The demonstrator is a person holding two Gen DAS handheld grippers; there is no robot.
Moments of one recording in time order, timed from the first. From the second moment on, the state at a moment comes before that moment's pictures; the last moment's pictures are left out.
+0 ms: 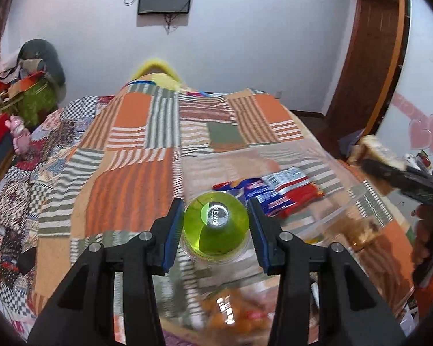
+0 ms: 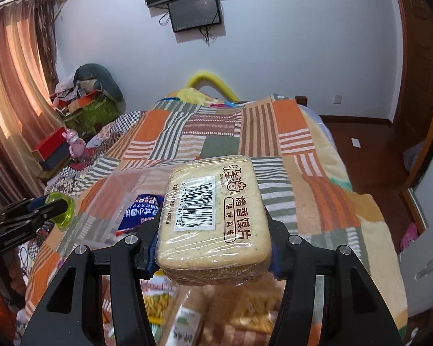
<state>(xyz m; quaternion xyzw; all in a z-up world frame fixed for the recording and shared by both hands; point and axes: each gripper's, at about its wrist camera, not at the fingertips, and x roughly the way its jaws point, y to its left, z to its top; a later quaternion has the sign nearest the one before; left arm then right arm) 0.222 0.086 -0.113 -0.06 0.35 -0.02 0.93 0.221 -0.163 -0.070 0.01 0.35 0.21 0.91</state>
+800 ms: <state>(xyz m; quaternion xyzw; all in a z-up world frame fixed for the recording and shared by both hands) 0.249 0.059 -0.138 -0.03 0.38 -0.04 0.92 0.247 -0.145 -0.101 -0.02 0.41 0.23 0.88</state>
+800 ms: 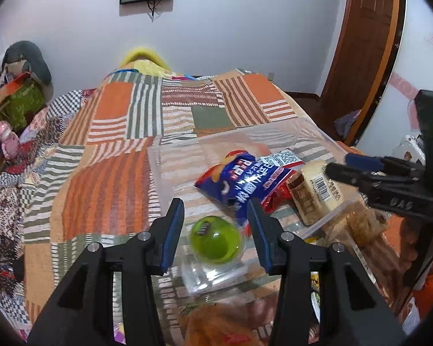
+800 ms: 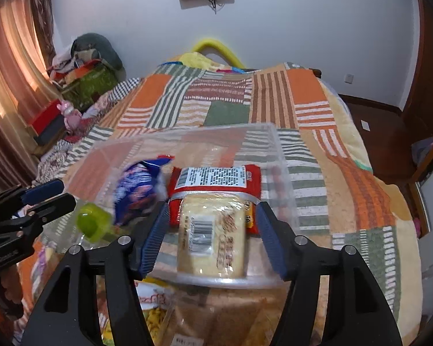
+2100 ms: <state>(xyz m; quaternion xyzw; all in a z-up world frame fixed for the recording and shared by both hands) 0.185 0.063 -0.204 -0.08 0.48 -0.01 0.87 0.201 -0.209 -0.151 -0.02 0.47 0.15 0.87</state>
